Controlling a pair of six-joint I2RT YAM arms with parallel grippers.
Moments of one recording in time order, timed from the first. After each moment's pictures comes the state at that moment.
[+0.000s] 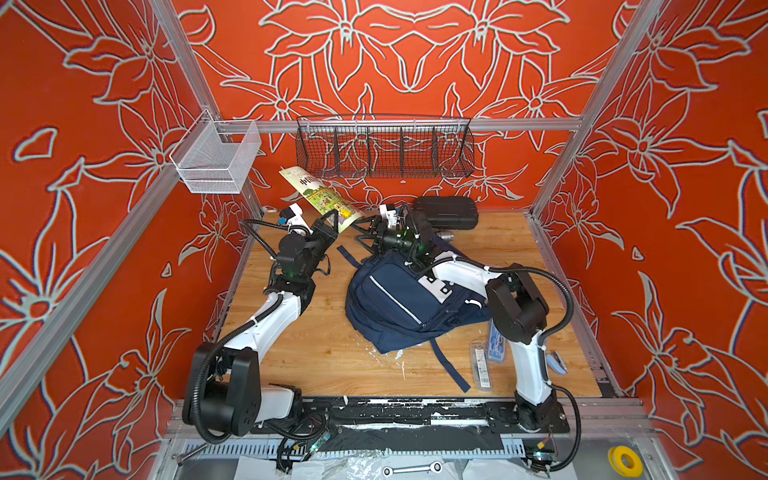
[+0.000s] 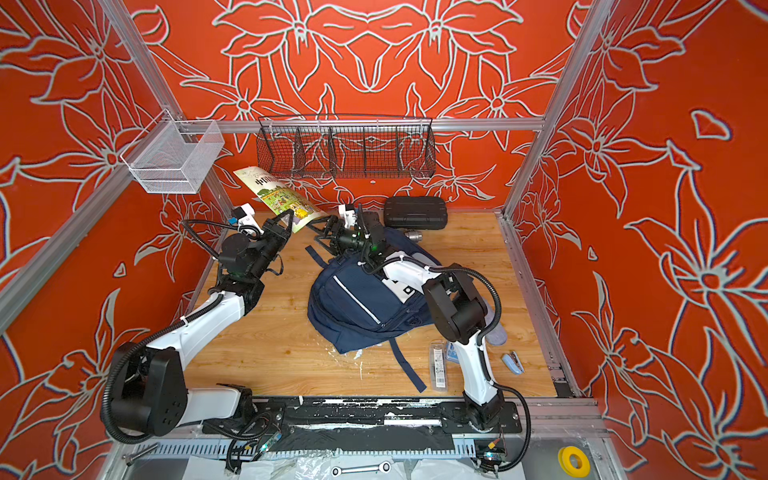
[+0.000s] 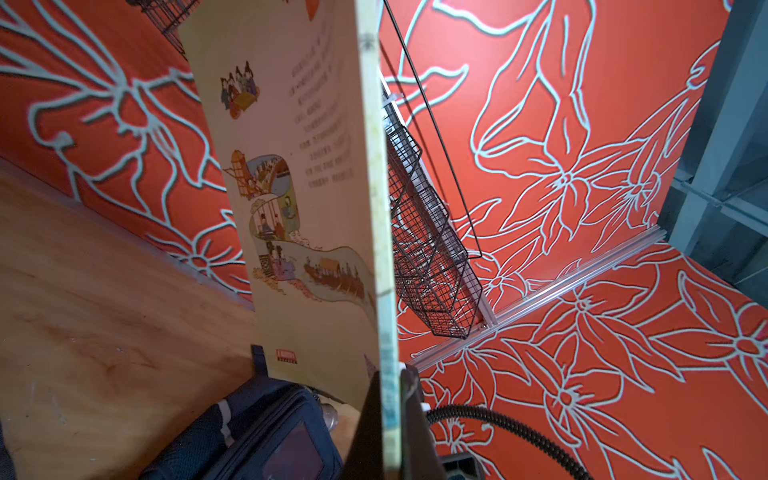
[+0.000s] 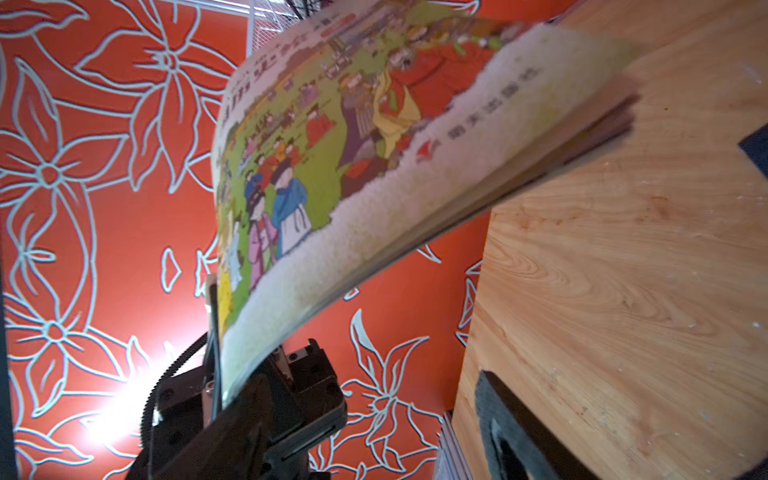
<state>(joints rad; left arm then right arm) -0.12 1.34 0.82 0.68 0.18 -1.04 0.63 2.09 1.56 0.61 -0.61 1.46</state>
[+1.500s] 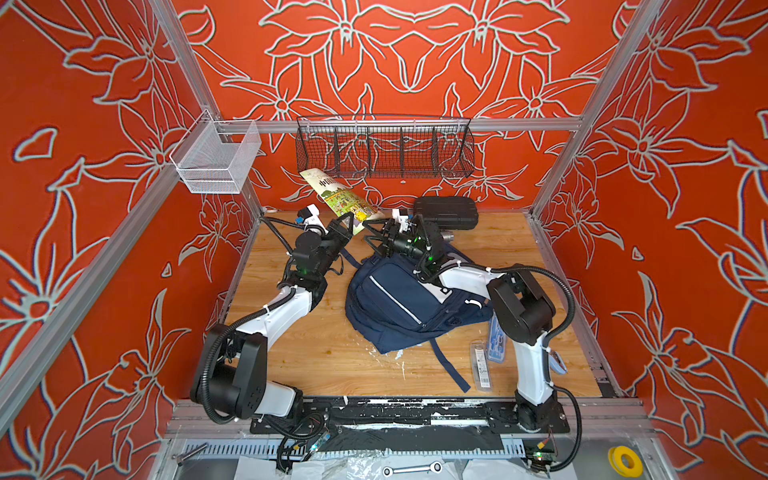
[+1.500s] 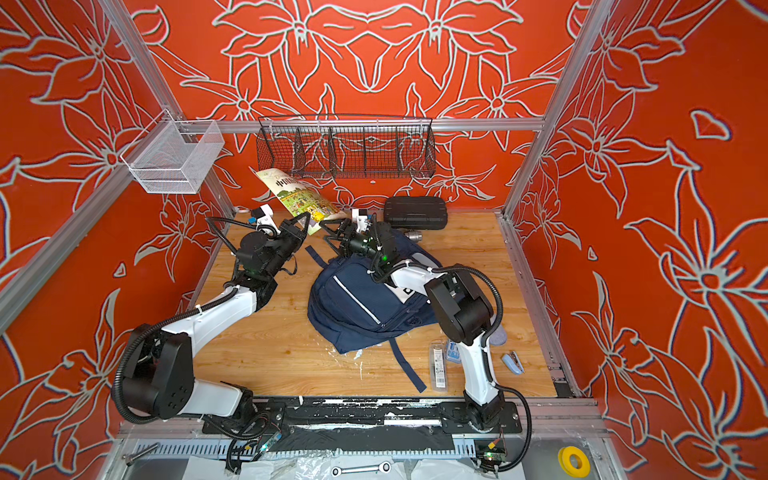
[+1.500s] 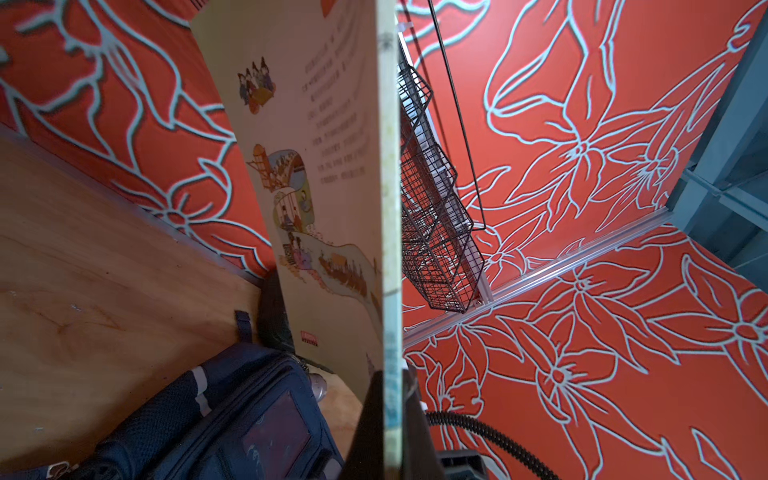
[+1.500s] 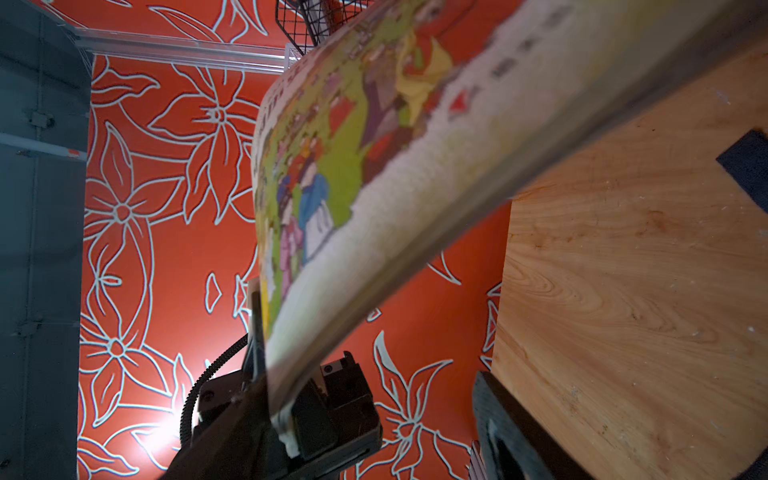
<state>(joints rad) -0.20 1.42 0.85 0.68 0.16 -1.07 0.60 2.06 1.39 0.82 -0.56 1.55</state>
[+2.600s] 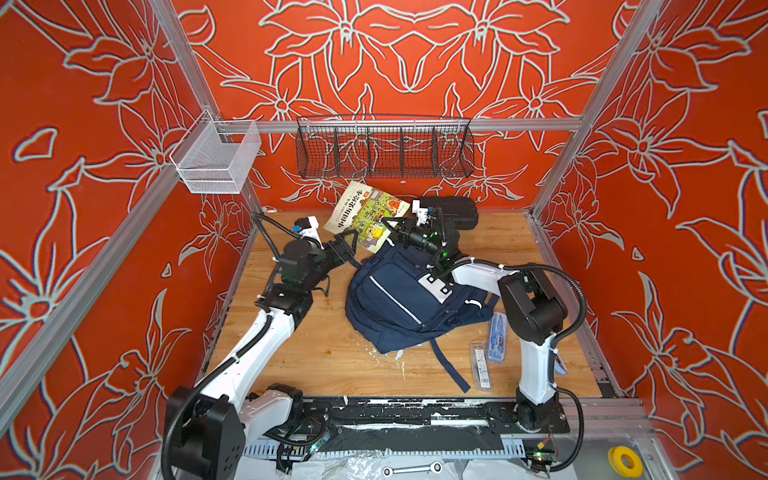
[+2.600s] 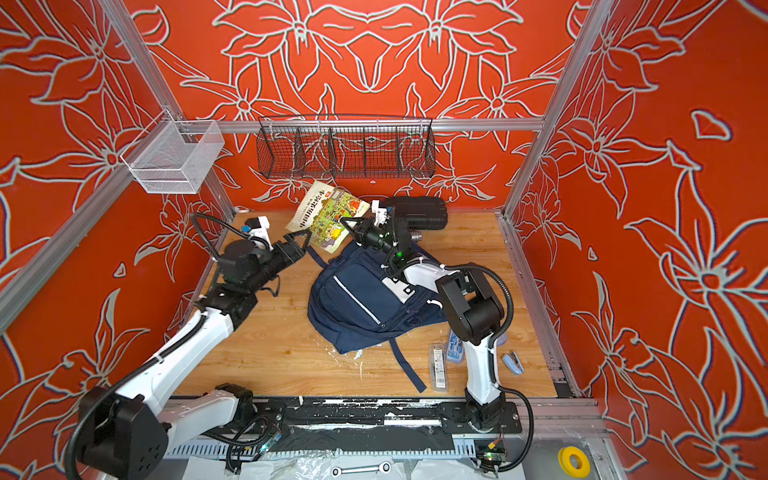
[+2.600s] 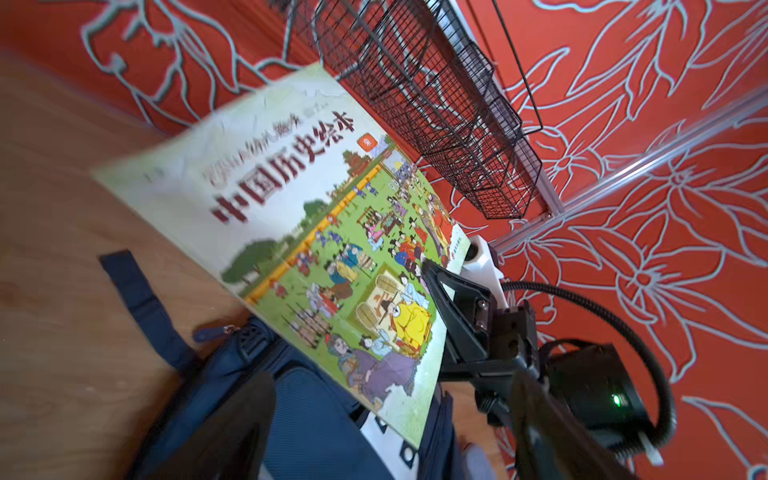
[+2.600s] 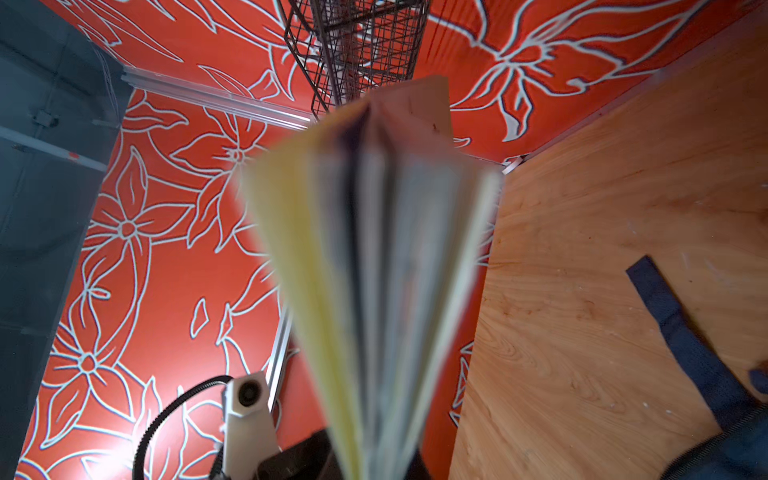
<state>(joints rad) -0.13 1.10 0.86 0.08 0.26 -0.74 0.49 2.00 1.32 0.82 -0.57 1.41</state>
